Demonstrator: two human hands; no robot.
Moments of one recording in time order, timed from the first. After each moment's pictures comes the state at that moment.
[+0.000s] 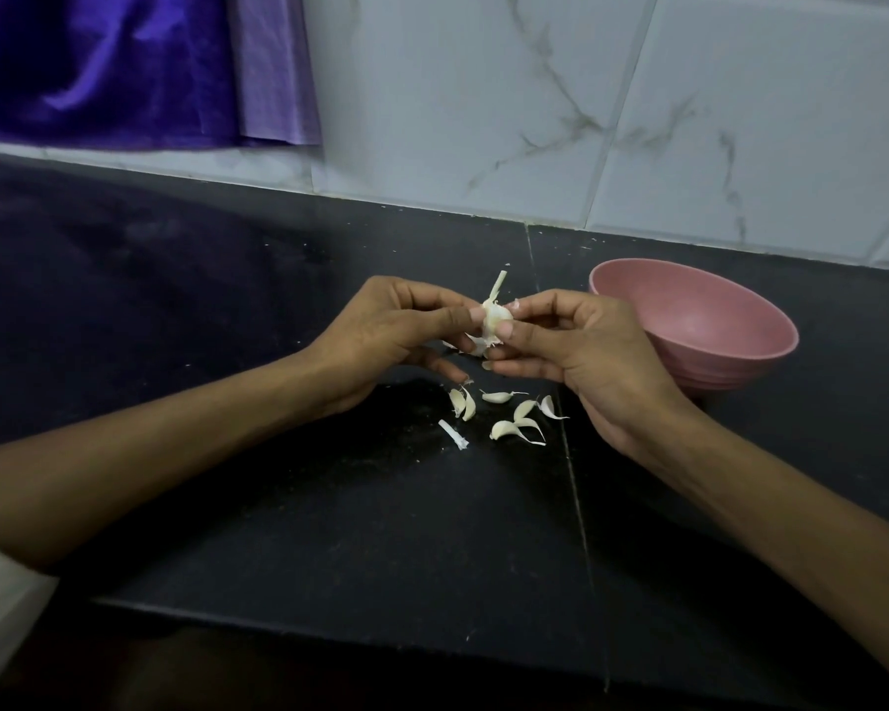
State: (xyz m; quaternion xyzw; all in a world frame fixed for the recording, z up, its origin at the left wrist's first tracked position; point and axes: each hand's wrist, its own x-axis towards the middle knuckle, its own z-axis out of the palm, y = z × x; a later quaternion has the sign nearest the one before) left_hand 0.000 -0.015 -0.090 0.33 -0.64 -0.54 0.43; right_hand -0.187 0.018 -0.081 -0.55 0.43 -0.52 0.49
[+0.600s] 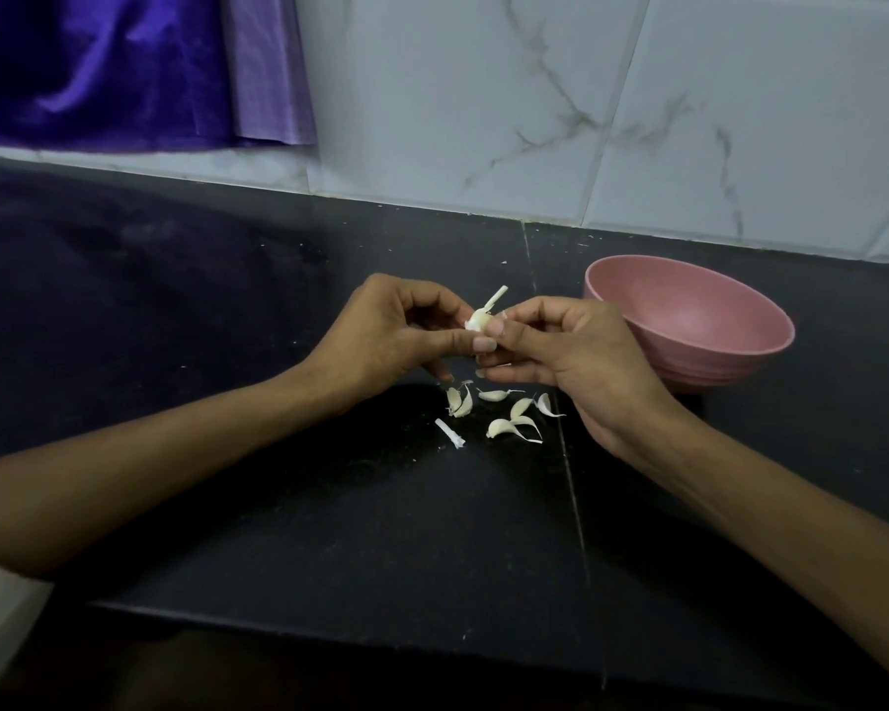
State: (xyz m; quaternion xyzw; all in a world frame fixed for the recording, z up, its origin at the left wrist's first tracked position) left_hand -0.001 -0.014 -0.093 0.35 -0.73 -0.39 0.44; right_hand -0.186 0.017 -0.086 -0.56 0.43 -0.51 0.49
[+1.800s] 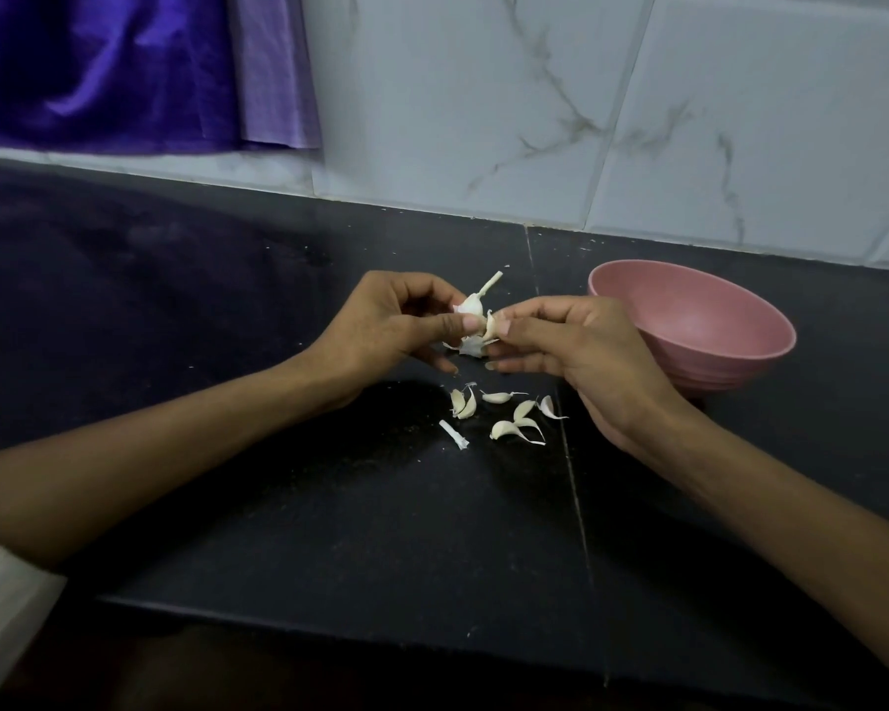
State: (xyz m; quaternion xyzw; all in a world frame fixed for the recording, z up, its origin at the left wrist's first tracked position) left_hand -0.001 -0.019 -0.092 0.34 -0.67 -0.46 0.47; right_hand -0.189 0.017 -0.079 -0.60 0.44 -0.49 0.46
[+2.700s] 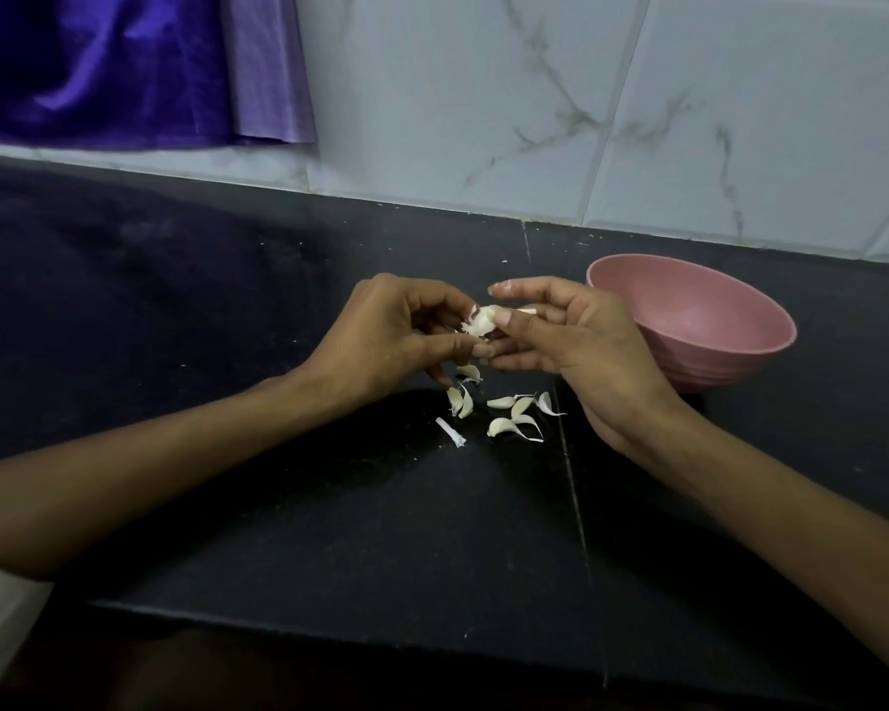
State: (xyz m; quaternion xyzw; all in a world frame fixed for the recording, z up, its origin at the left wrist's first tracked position) left_hand -0.002 -0.013 -0.094 0.34 -0.76 -0.32 0.44; right_hand -0.186 0.018 -0.082 -0.58 0.43 -0.52 0.46
